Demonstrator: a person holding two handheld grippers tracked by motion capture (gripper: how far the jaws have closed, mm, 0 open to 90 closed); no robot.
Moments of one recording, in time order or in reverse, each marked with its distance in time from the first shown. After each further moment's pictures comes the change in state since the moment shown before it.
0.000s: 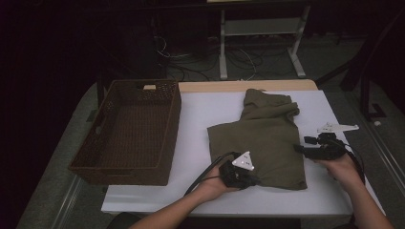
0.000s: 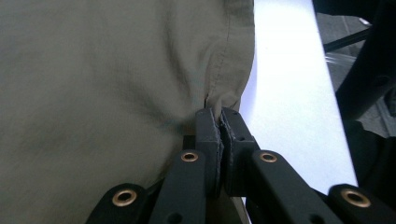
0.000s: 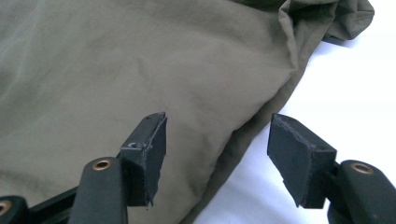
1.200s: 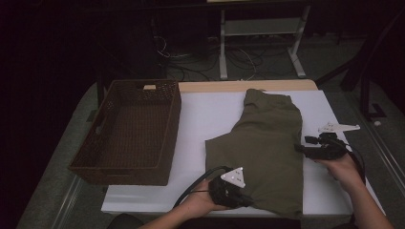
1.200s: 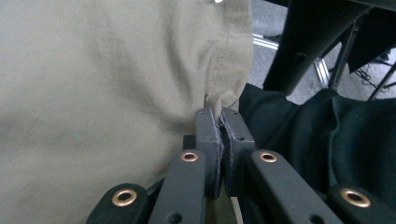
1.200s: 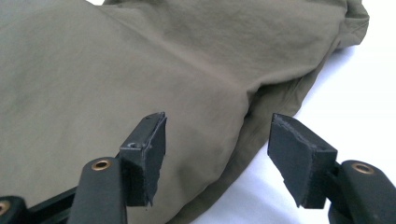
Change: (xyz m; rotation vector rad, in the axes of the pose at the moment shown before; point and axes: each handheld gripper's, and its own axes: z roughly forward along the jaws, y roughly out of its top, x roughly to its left) left arm -0.047 -0.016 -0.030 0.044 -0.137 -0.019; right arm 0.000 0.000 -0.002 -0.006 -0.002 0.006
